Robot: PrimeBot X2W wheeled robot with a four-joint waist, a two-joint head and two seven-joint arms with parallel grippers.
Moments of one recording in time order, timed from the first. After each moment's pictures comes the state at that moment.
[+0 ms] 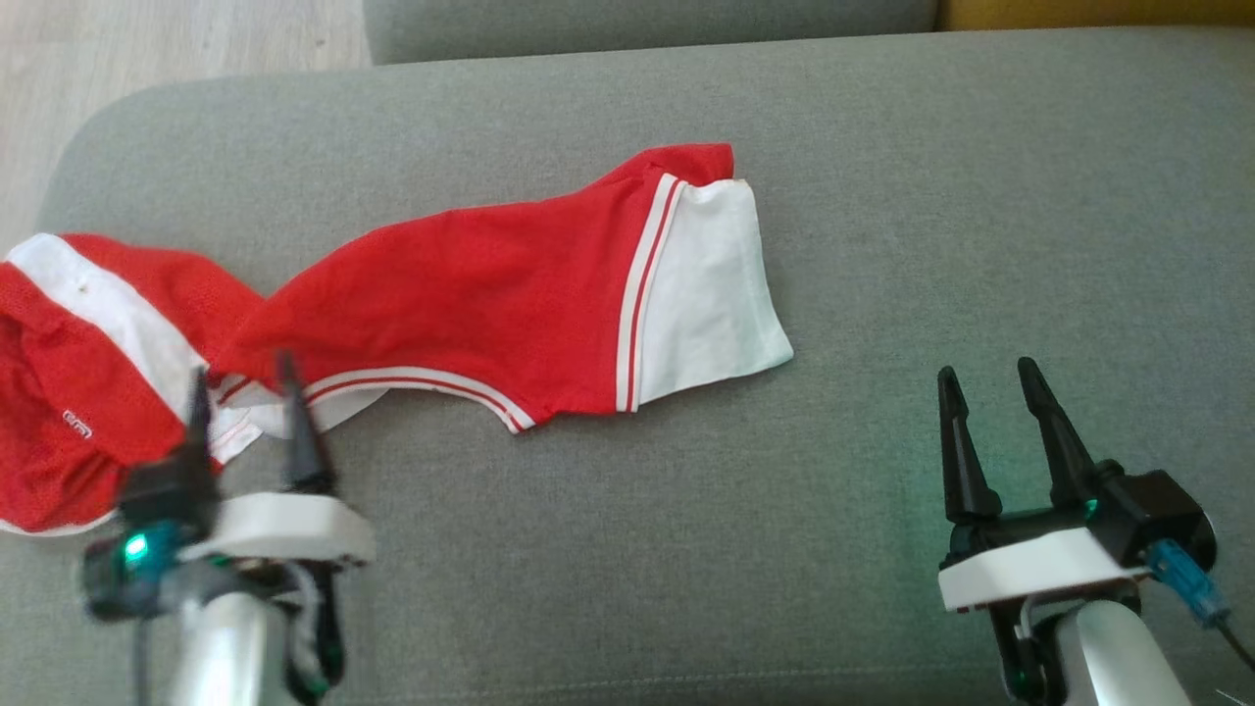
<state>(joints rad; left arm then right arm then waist) -0.10 0.06 -0.04 0.21 -0.22 0.19 -0.26 -0.05 -0.04 0.05 0.20 0.11 0.12 -0.25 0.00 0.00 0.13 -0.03</state>
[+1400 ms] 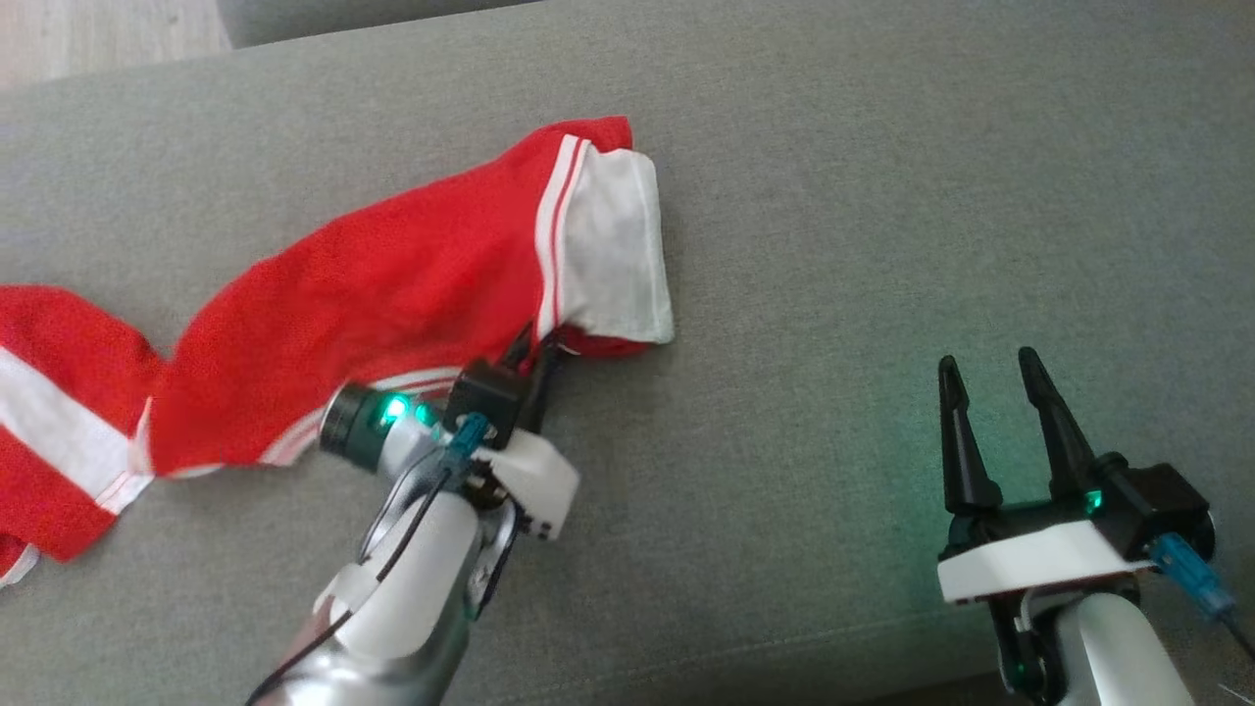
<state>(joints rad) -0.45 0.05 -0.57 0.65 -0.08 0.11 -0.26 -0.06 -0.04 0.06 0.19 0.13 0.12 -0.25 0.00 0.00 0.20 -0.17</state>
